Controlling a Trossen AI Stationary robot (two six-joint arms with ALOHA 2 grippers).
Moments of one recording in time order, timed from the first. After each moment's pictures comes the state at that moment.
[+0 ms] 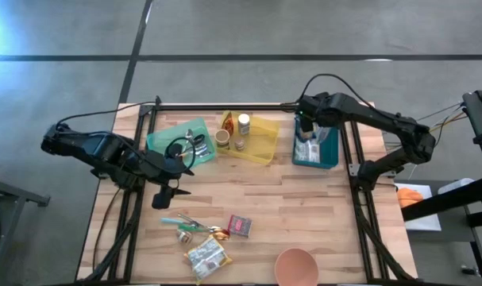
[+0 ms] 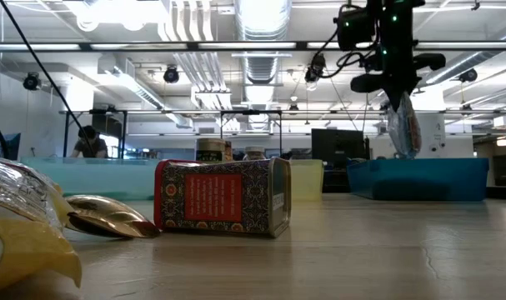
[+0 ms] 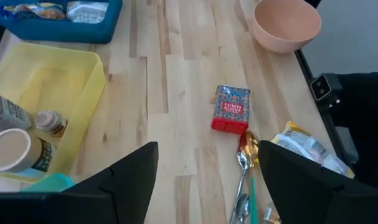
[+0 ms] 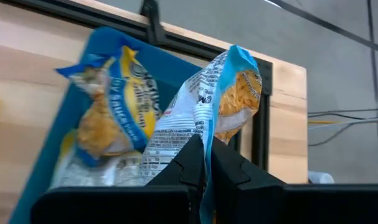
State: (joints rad) left arm -0.32 1.07 1.23 -0.95 -0.13 -0.17; right arm -0.51 1.41 1.25 -1.32 0.62 0.85
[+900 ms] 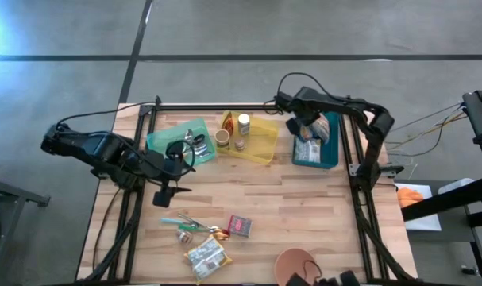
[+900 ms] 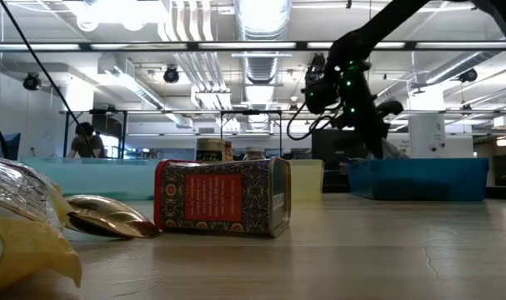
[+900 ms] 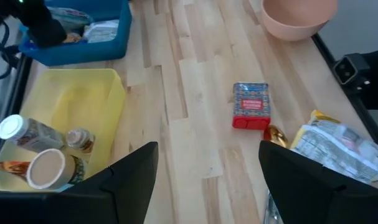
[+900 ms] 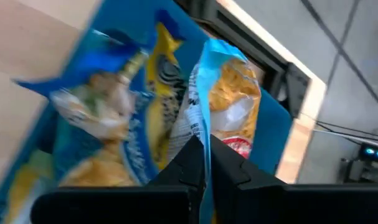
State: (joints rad) left arm -0.32 1.07 1.23 -0.94 -0.19 -0.02; right arm -0.66 1.86 1.36 -1.22 0.57 0.56
